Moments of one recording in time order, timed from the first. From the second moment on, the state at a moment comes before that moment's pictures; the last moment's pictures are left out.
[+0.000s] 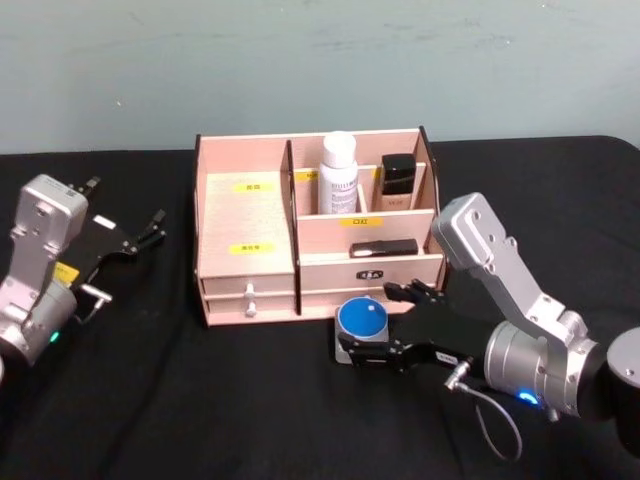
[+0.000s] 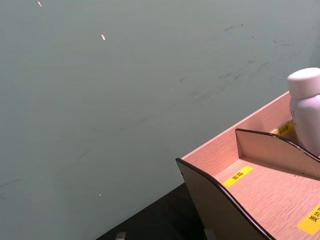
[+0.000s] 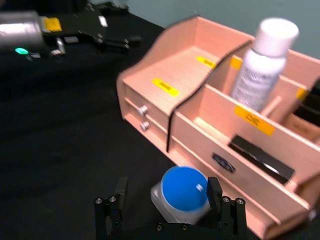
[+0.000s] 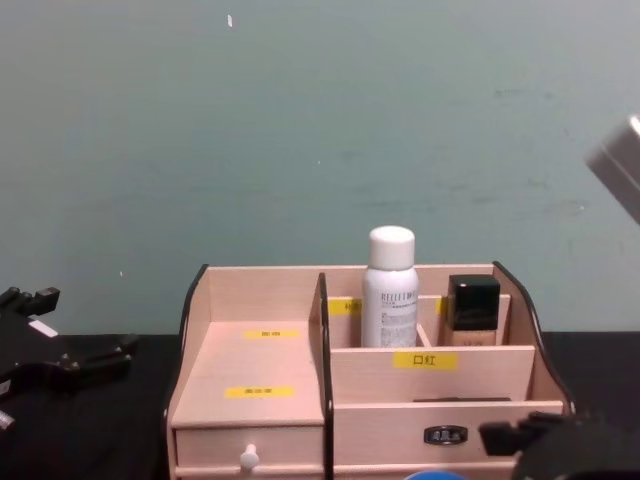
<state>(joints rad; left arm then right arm) -0.20 0.60 0.45 -1.41 -0.25 -0.12 0.03 0.09 0.58 -0.49 -1.86 0.37 0.48 0.32</state>
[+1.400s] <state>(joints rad) -0.20 0.60 0.45 -1.41 -0.25 -0.12 0.03 0.10 0.48 -0.46 -1.72 0.29 0.48 0.37</state>
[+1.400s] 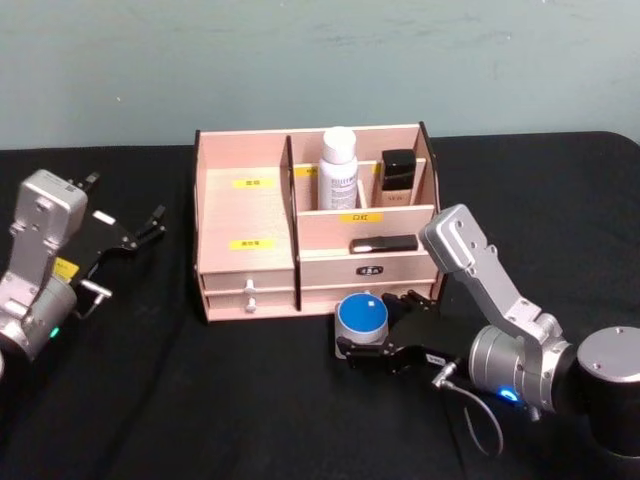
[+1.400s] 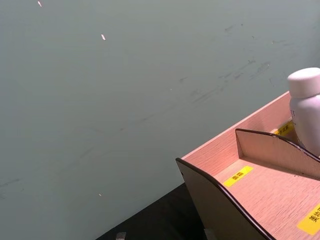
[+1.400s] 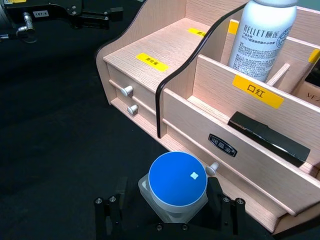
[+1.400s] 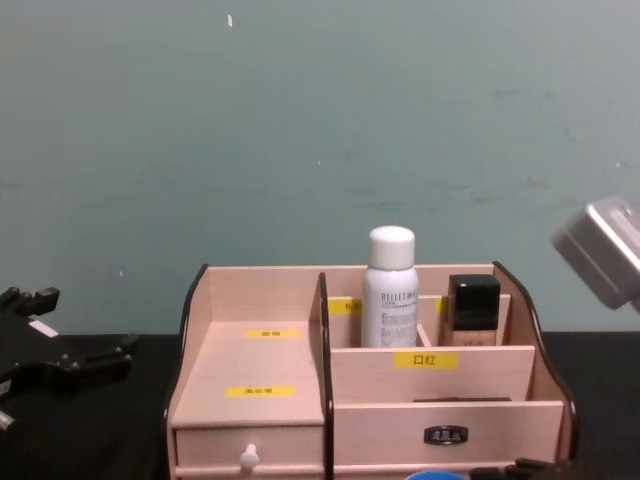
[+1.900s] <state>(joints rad) -0.20 0.60 0.45 -1.41 -0.25 -0.12 0.03 0.13 0.46 -0.49 -1.68 0.27 0.46 0.39</state>
